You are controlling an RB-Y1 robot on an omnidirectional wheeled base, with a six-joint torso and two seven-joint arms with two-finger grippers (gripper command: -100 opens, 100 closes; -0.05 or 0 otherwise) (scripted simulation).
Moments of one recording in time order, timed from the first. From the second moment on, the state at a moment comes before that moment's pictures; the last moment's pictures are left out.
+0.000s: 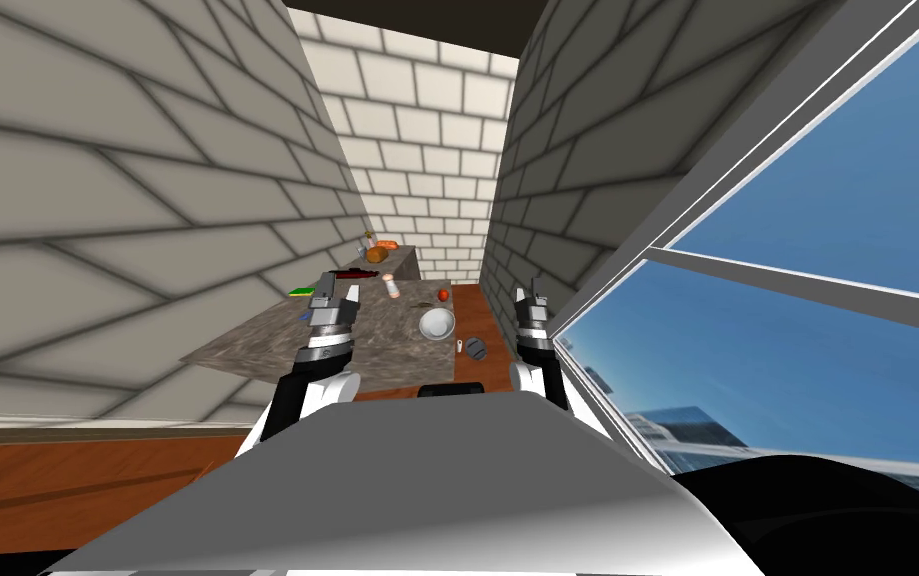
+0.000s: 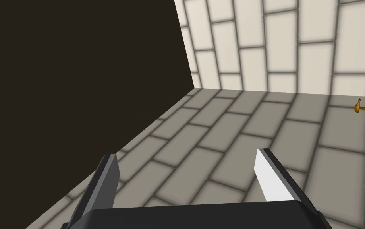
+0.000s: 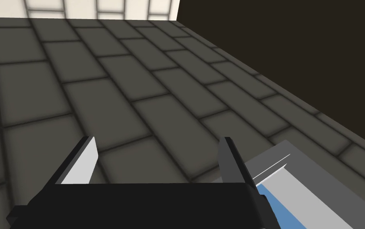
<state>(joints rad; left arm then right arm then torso) 0.49 0.16 0.05 -2.30 0.16 -0.40 -0.18 0.50 0.03 0.05 -2.27 0.02 -0.37 0.04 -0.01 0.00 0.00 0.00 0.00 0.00</state>
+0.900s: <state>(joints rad) 0.45 0.25 0.14 -2.31 0.21 -0.16 -0.23 0.50 0.03 0.05 -2.27 0.02 -0.37 0.04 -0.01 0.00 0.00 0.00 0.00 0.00</state>
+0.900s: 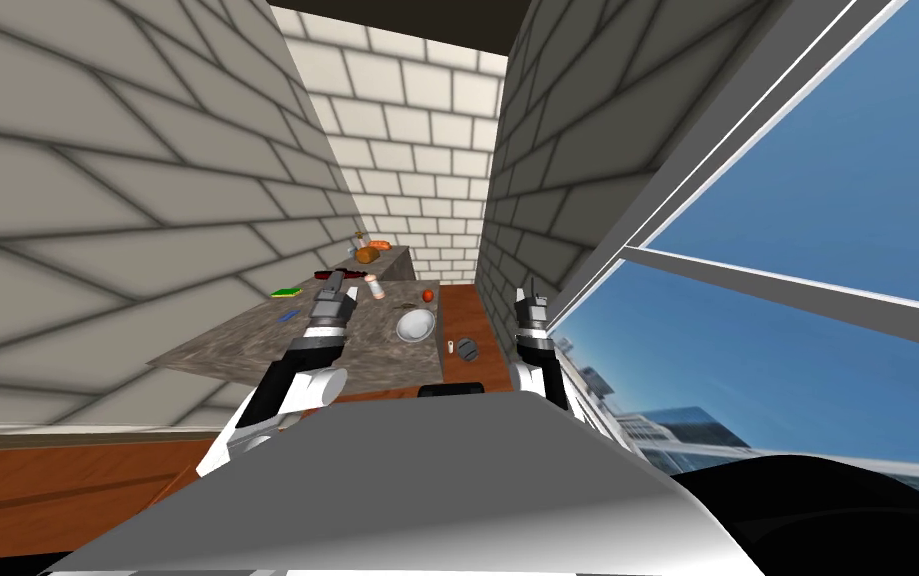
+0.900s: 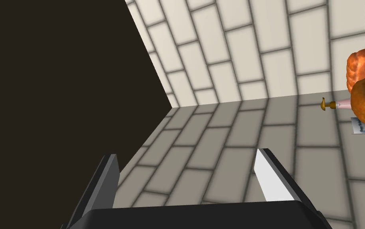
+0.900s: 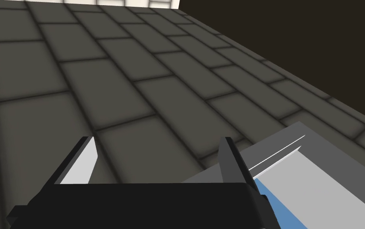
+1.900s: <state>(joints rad) 0.42 0.34 0.24 -2.32 0.27 0.10 -0.28 0.50 0.03 0.05 -2.27 0.02 -0.37 0.04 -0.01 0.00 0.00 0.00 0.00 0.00</state>
